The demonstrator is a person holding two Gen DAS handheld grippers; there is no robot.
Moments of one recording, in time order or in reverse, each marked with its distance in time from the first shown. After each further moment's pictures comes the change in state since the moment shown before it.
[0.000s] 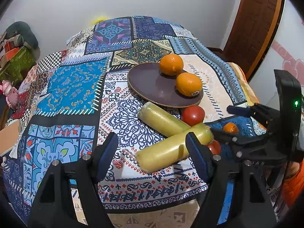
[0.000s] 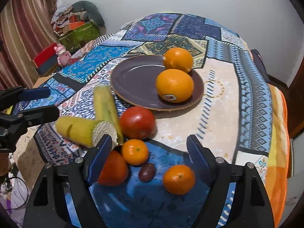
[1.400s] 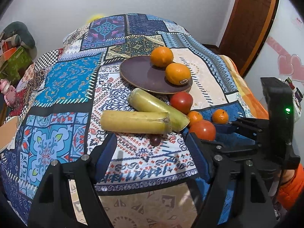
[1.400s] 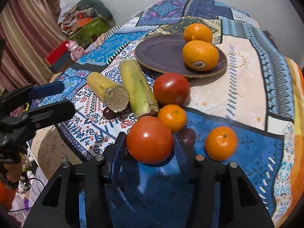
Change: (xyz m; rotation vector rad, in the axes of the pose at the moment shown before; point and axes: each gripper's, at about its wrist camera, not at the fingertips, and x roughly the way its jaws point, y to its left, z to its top) left arm -0.011 -0.020 -0.021 0.019 0.020 -0.025; right arm -0.008 0.013 -0.032 0.091 0.051 0.127
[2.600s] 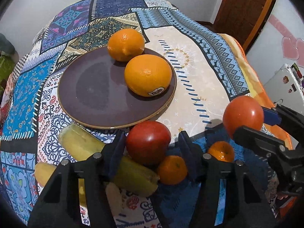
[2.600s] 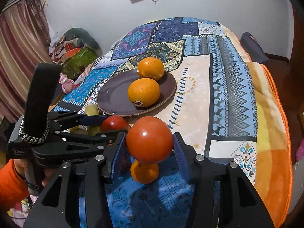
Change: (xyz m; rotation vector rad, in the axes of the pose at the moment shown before) left arm 0.125 -0.064 0.065 0.086 0.175 -0.017; right arm -0.044 -0.077 0.016 0.120 -0.154 -0.012
